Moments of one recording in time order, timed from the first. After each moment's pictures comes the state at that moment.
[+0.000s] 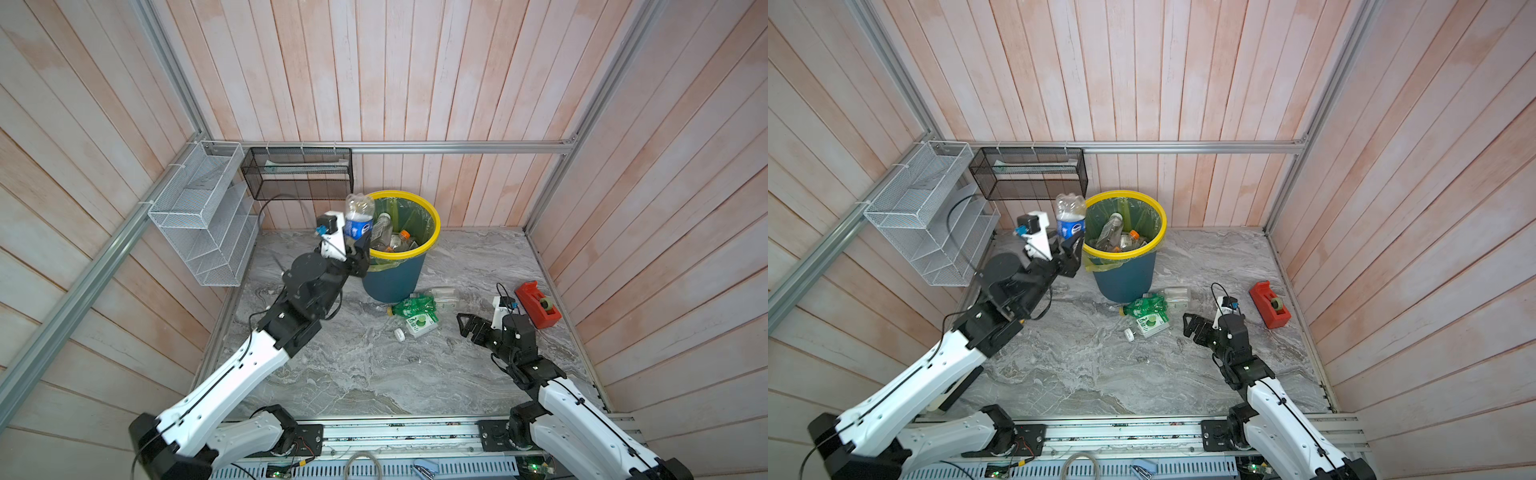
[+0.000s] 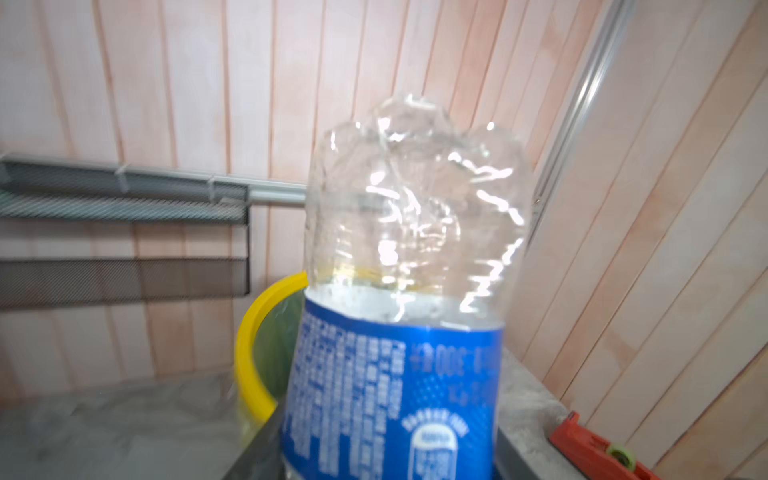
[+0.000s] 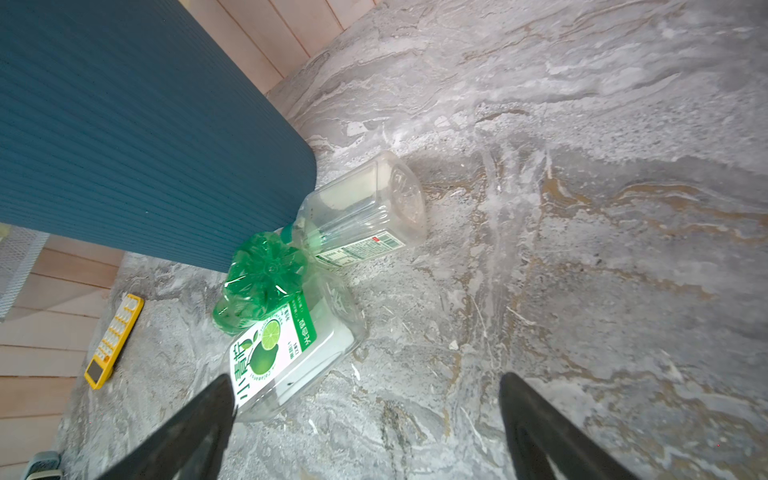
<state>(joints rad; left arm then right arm) -0.67 1.25 1.30 -0.02 -0.22 -0.14 0.32 0.78 0.31 -0.05 -0.08 0.65</state>
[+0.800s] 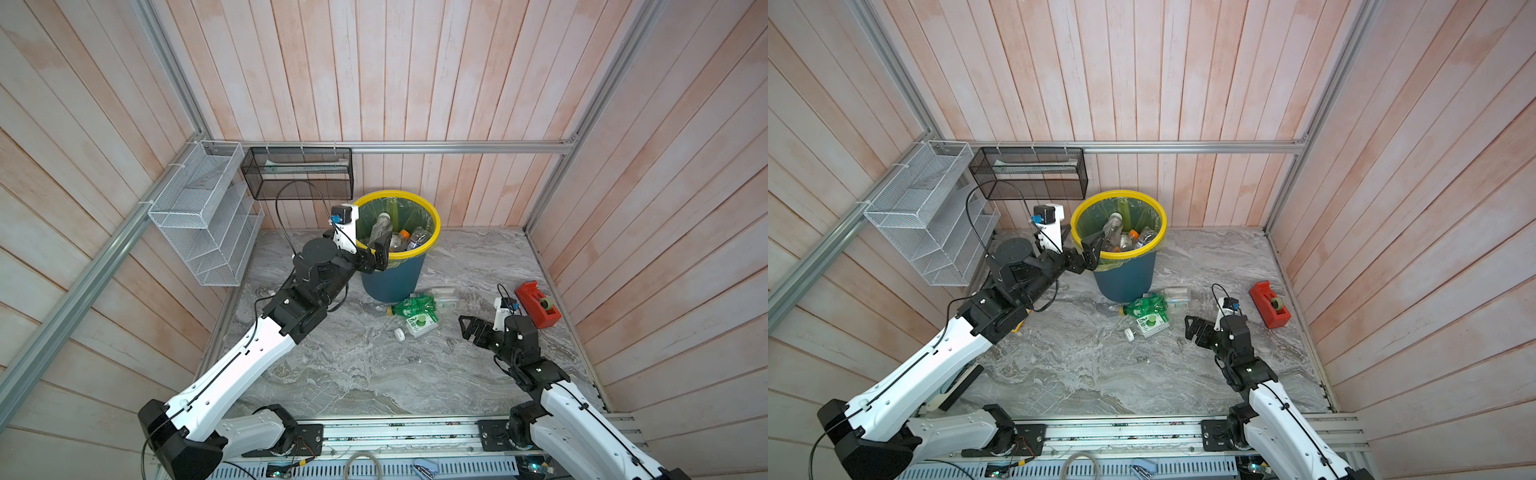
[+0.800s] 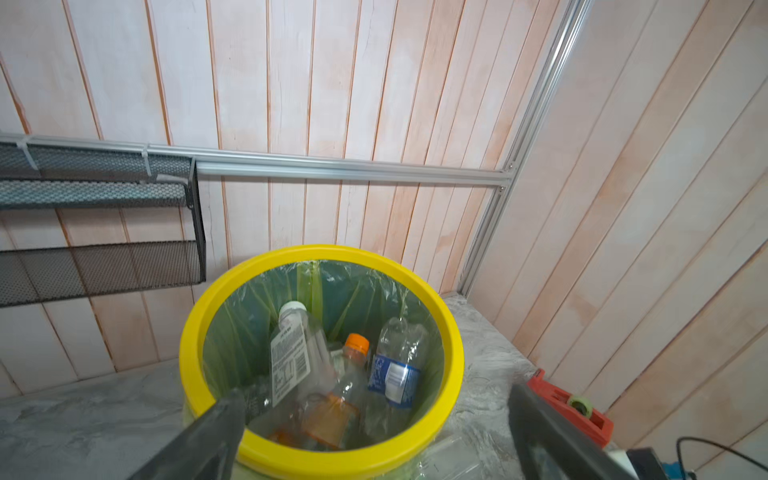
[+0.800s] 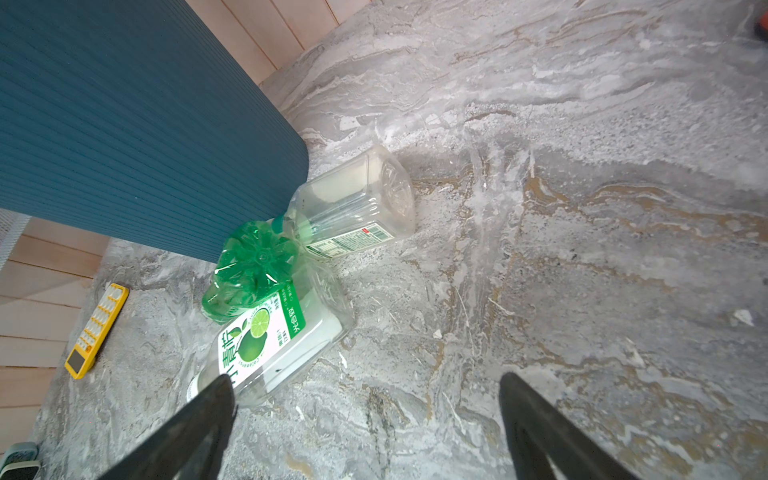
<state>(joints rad) -0.69 1.17 1.19 -0.08 -0.18 -0.18 0.30 0.75 0.32 -0.13 -0.07 0.61</state>
